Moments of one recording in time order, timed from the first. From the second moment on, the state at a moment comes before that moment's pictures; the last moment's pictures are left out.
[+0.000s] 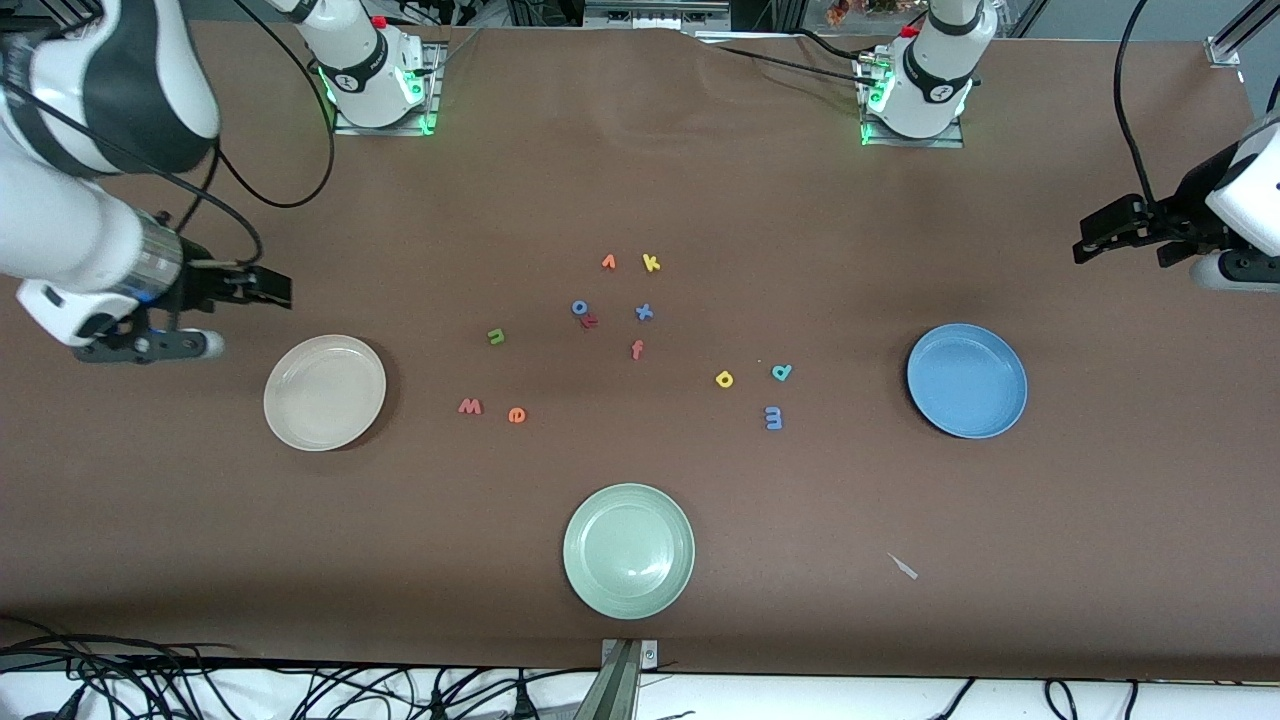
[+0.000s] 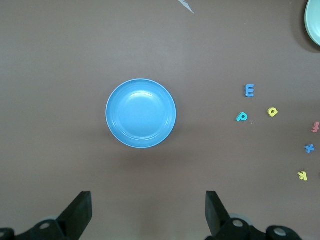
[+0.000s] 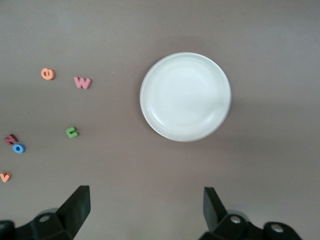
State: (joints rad) left arm 0.03 0.04 -0.02 -1.57 -0.05 1.53 0.01; right arm 0.09 0.23 0.05 -1.61 -0.01 1.68 0.06
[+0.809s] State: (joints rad) left arm 0.04 0.09 -0.02 -1.57 -0.06 1.48 0.00; right arm 0.24 0.44 0.05 -1.62 0.01 1.96 0.25
